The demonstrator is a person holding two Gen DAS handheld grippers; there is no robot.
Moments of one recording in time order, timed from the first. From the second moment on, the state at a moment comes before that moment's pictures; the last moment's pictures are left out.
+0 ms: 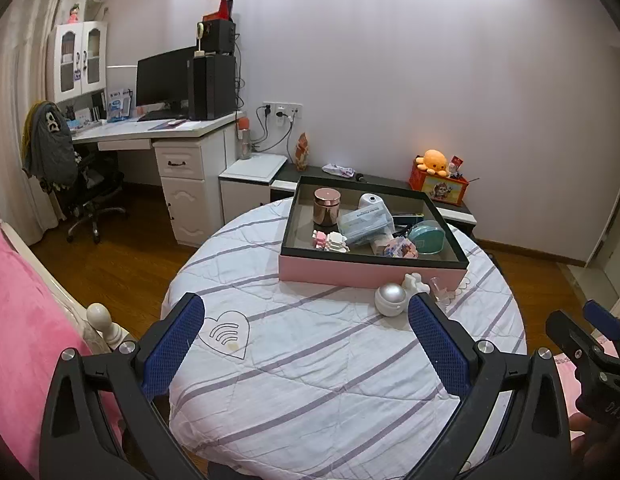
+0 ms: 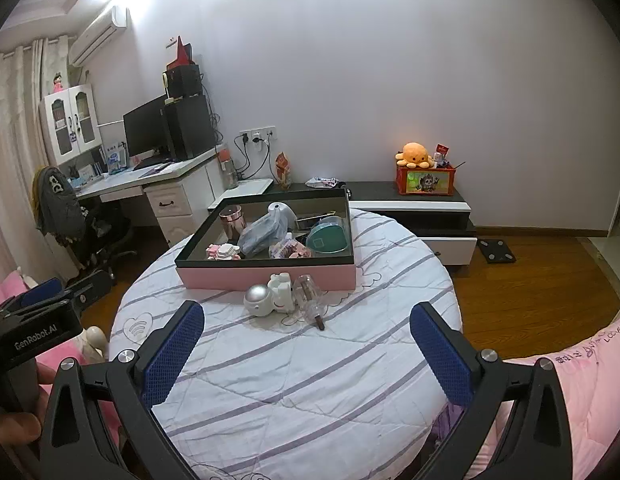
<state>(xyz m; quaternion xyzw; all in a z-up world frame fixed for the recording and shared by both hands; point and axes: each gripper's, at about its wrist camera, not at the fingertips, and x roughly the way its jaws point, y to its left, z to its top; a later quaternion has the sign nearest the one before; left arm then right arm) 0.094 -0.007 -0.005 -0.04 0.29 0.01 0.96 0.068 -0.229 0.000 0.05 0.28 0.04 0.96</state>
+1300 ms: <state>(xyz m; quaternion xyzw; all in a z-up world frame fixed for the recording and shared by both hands) 0.173 -0.072 -0.072 -0.02 0.37 -0.05 0.93 0.147 -0.241 -0.067 -0.01 0.38 0.02 0.92</state>
